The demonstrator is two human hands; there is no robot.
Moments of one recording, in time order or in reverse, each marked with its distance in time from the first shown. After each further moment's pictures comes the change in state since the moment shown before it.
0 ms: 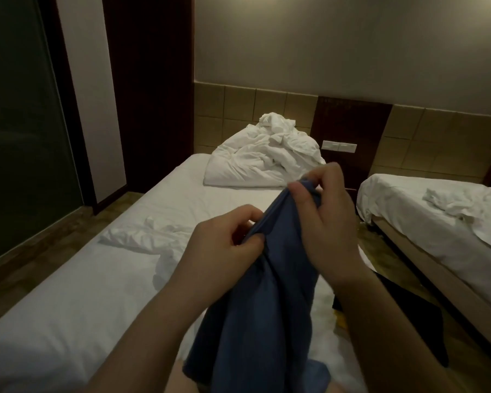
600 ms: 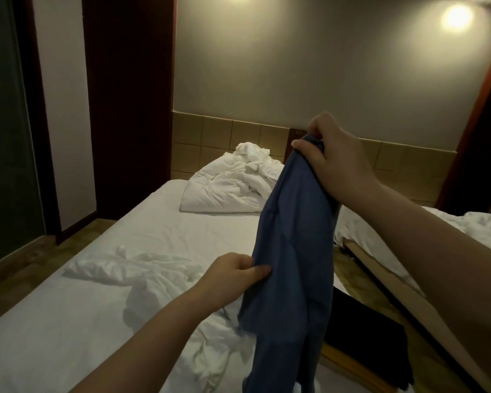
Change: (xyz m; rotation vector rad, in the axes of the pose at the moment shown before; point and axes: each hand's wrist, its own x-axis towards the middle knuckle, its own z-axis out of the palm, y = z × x) left_hand 0.038 -0.036 0.049 -0.139 -0.334 -0.252; right_hand 0.112 -0.020 -0.070 -0.464 -0.111 -0.205
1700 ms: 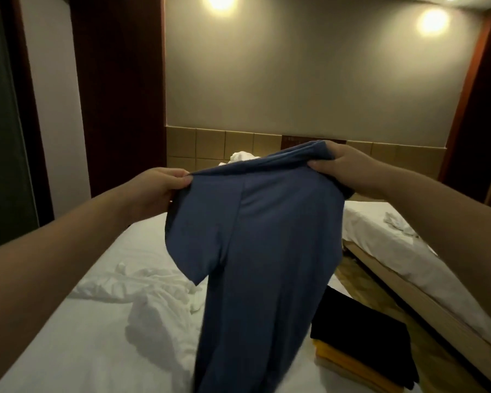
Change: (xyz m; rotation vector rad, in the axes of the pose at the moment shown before) left_hand 0.027 0.072 -0.140 -0.163 0.075 0.034; right_hand 0.006 0.042 -0.030 0.342 -0.392 0.403
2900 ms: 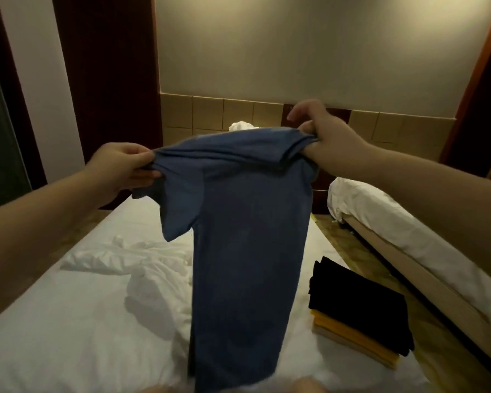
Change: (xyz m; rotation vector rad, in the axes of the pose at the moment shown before) left_hand 0.018 -0.048 -0.030 0.071 0.371 0.028; right_hand 0.002 -0.001 0.038 -0.249 0.081 -0.256
